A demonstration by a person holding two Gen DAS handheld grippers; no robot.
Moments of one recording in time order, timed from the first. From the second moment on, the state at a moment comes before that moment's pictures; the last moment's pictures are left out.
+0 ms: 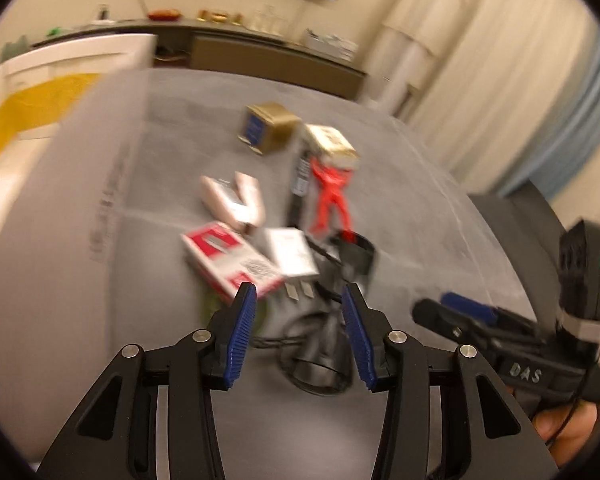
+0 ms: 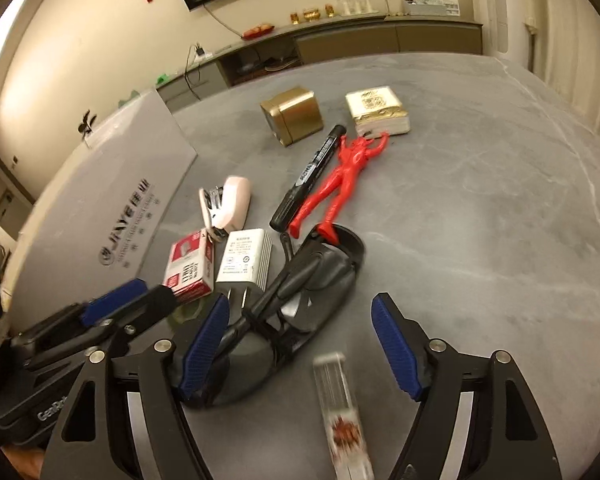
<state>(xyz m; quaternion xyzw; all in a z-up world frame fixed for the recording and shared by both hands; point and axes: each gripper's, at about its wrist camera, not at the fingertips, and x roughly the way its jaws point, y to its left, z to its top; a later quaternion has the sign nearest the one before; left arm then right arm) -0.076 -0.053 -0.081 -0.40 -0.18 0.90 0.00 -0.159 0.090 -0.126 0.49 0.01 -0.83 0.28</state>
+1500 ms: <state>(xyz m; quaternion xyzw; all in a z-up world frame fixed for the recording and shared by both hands) -0.109 -0.082 -0.099 -0.41 -0.16 0.89 -0.07 -0.164 0.112 -0.131 0.48 0.04 -0.84 0.25</state>
